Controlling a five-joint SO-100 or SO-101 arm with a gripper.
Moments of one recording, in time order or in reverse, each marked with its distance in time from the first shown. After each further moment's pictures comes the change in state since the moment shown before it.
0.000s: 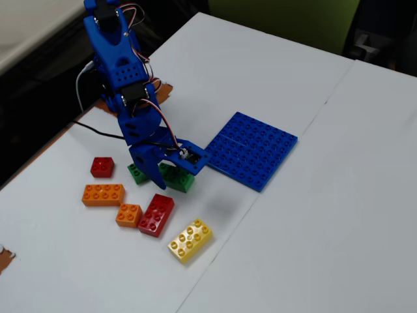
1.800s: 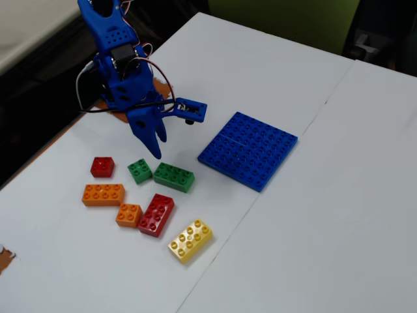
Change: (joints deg) arm -1.1 24.3 10.8 12.7 -24.7
